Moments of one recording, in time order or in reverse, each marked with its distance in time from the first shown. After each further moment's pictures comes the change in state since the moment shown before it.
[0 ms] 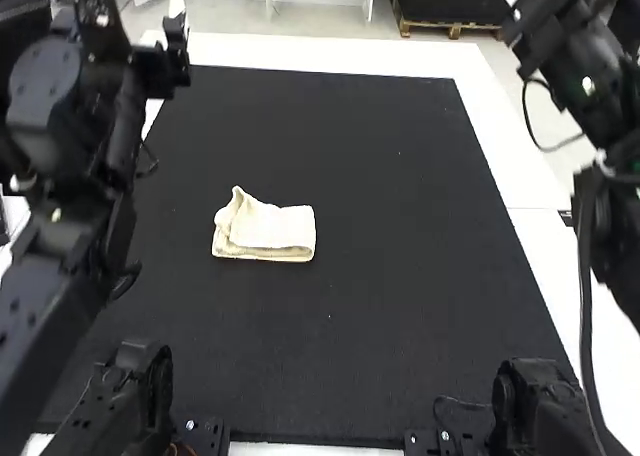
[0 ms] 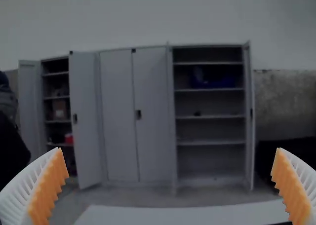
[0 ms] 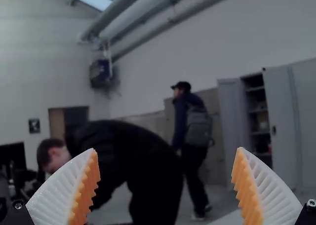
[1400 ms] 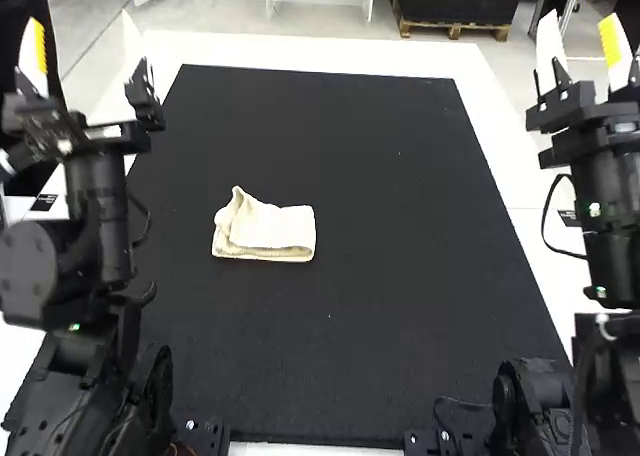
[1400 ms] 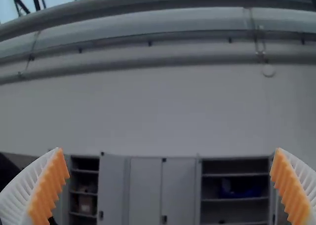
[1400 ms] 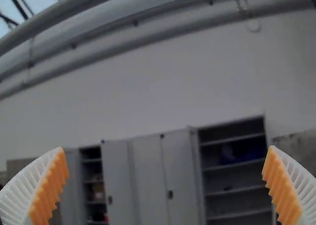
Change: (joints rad) left arm 0.000 -0.365 -0.347 0.391 -0.055 0.067; right arm -0.002 -0.499 -0.286 -0.181 0.568 -0.357
